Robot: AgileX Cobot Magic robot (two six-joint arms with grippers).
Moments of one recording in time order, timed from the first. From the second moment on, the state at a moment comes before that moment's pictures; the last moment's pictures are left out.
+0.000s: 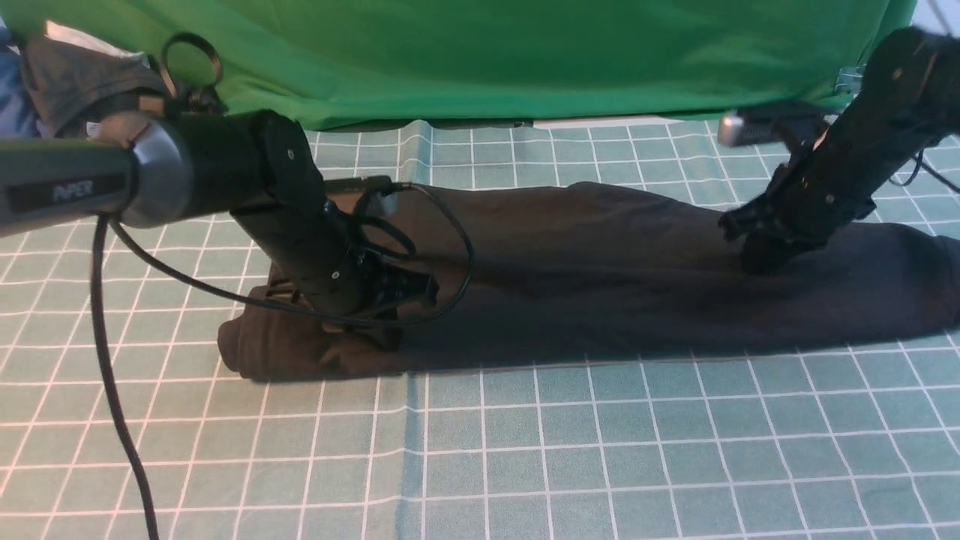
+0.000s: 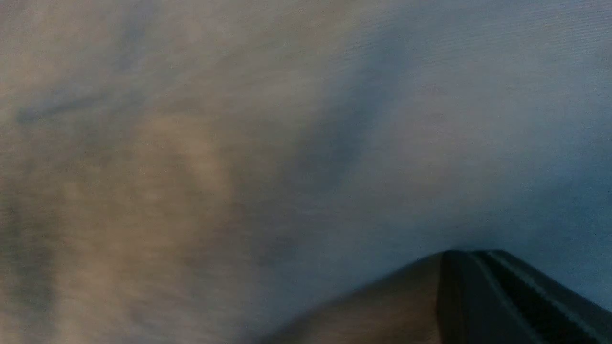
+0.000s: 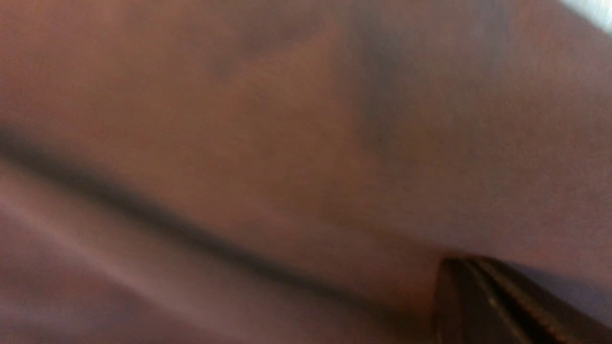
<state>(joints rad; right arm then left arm) 0.12 2.10 -1.55 0.28 0.89 -0.33 -0.24 1.97 -1.28 -0.32 0.78 0.10</state>
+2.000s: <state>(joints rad) -0.20 2.14 -1.55 0.17 0.92 -0.24 -0.09 1.74 -1.28 -0.22 0.91 0.01</state>
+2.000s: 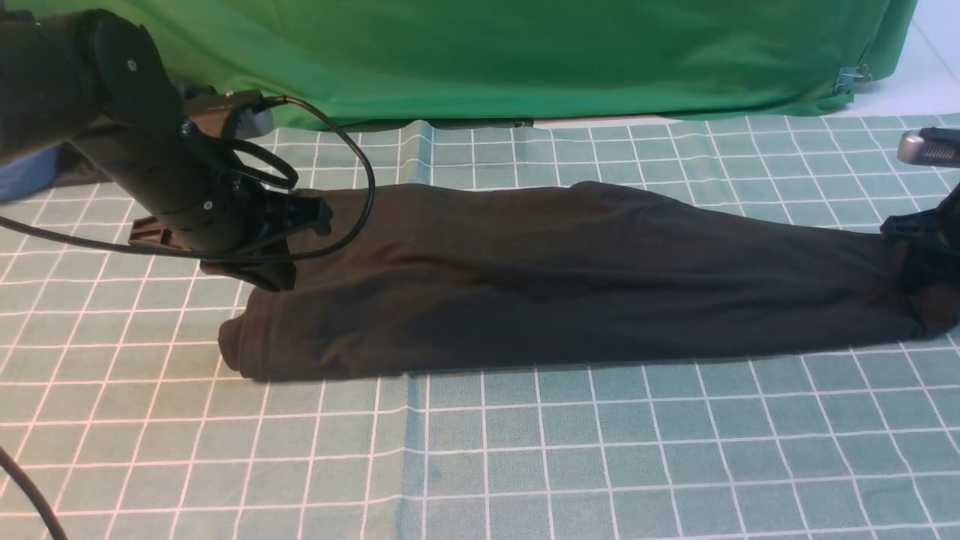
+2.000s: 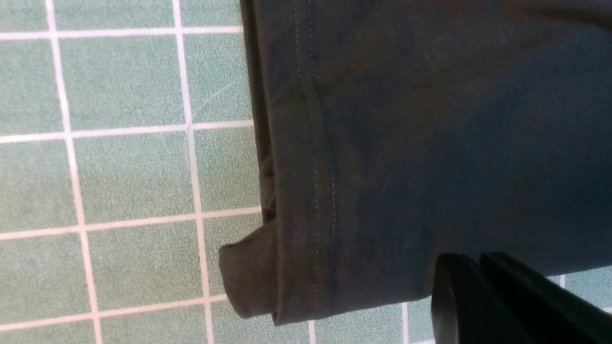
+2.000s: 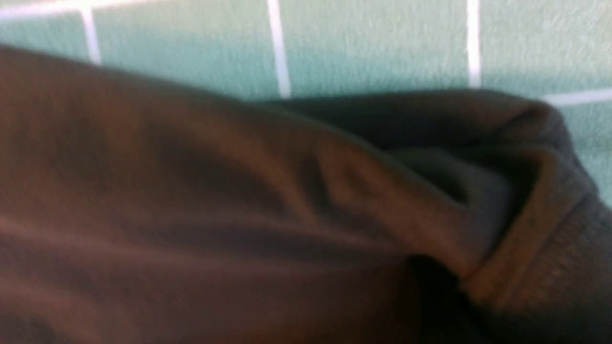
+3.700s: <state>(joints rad) 0.57 2.13 -1.92 0.55 0.89 -0.01 0.05 1.51 -1.28 -0.29 1.02 0.06</state>
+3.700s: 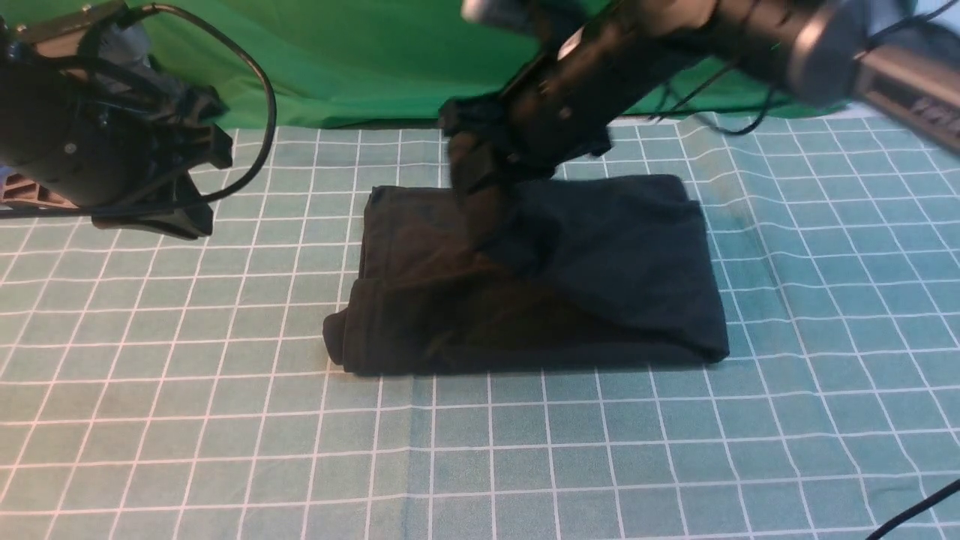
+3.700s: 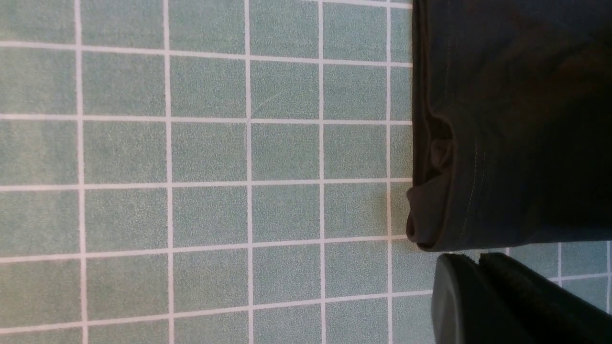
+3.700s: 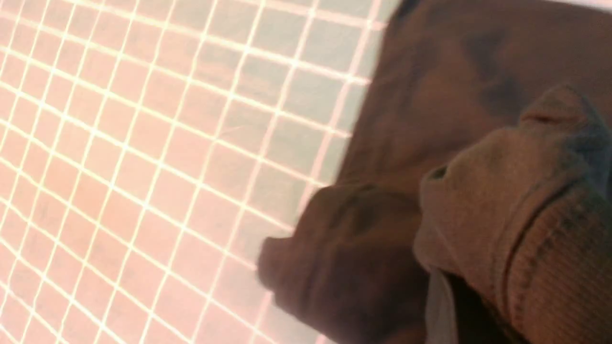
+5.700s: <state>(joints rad) 0.34 2.07 -1.52 0.24 1.03 -0.21 -0.25 1.98 -1.43 -0.23 0.96 -0.11</state>
